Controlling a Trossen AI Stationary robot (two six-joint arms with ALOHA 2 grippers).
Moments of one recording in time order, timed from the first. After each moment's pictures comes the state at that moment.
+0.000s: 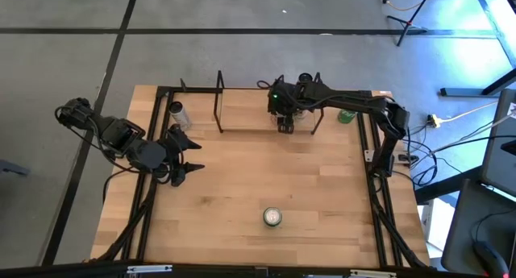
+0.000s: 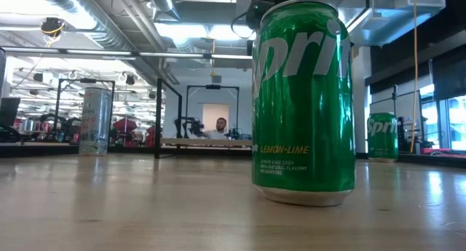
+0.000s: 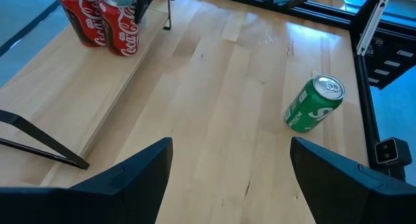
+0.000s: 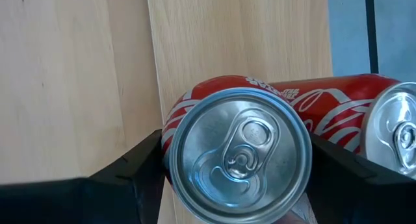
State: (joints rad) left arm -0.47 0.94 1.13 -0.93 -0.52 -0.59; right arm -0.36 1.83 1.59 -0.90 0.15 -0.35
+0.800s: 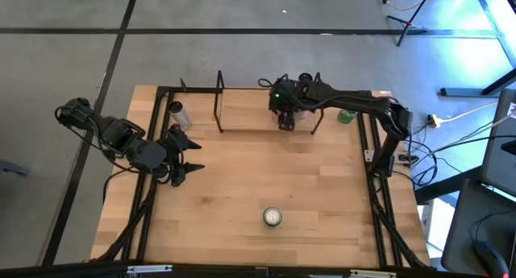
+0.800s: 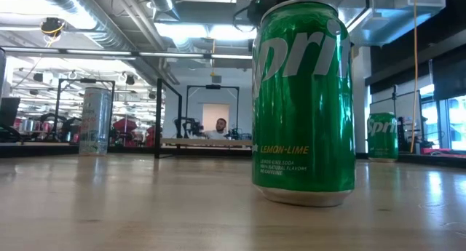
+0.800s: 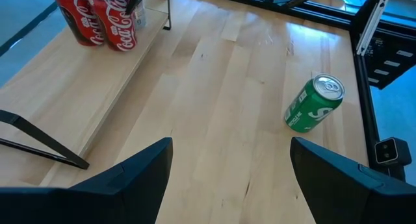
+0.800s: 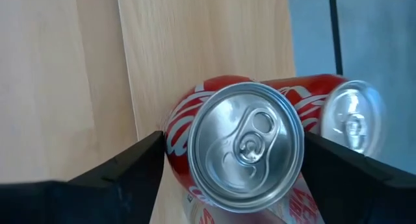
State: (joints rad) left arm -0.47 0.94 1.13 -0.93 -0.52 -0.59; right arm -0.34 1.80 1.59 -0.87 0.24 -0.37
